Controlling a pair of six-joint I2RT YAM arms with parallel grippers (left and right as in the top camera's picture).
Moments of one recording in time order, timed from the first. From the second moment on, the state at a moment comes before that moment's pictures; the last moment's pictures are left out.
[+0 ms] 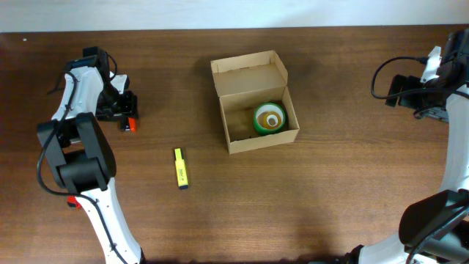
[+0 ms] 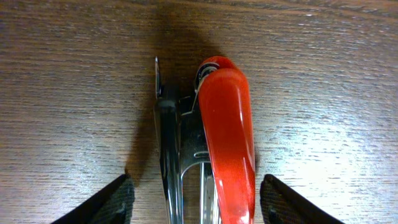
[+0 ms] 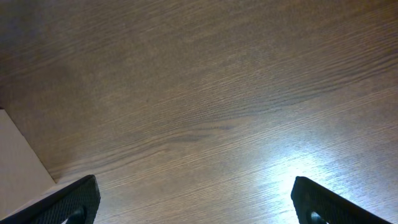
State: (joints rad) left arm 0.21 2.36 1.91 -1.11 0.05 0.15; right arm -0.36 1.75 1.72 -1.19 -0.01 0.00
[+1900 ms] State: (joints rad) left arm -0.14 2.45 2.78 -1.61 0.16 0.43; right arm -0.36 1.75 1.72 -1.20 -0.03 0.00
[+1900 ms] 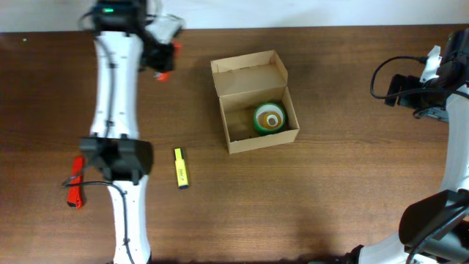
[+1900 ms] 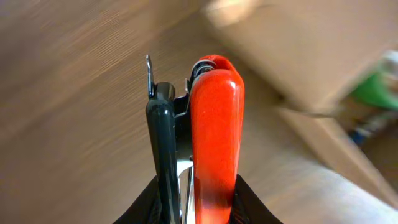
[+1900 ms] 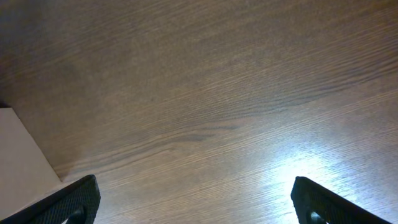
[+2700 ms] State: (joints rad) left arm -0.55 2.15 2.50 -1.56 -0.01 0.52; right arm -0.36 1.75 1.72 -1.20 -0.07 0.00
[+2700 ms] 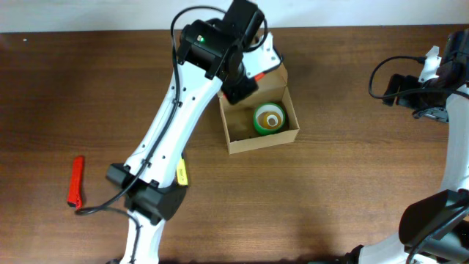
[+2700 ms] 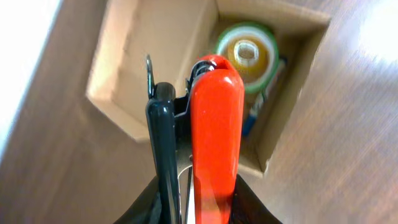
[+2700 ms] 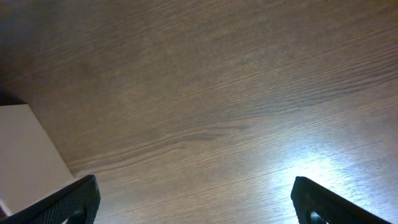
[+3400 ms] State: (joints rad) left arm -0.58 2.21 2.26 -1.44 -0.03 0.62; right arm -0.36 1.75 1.72 -1.20 -0.08 0.00
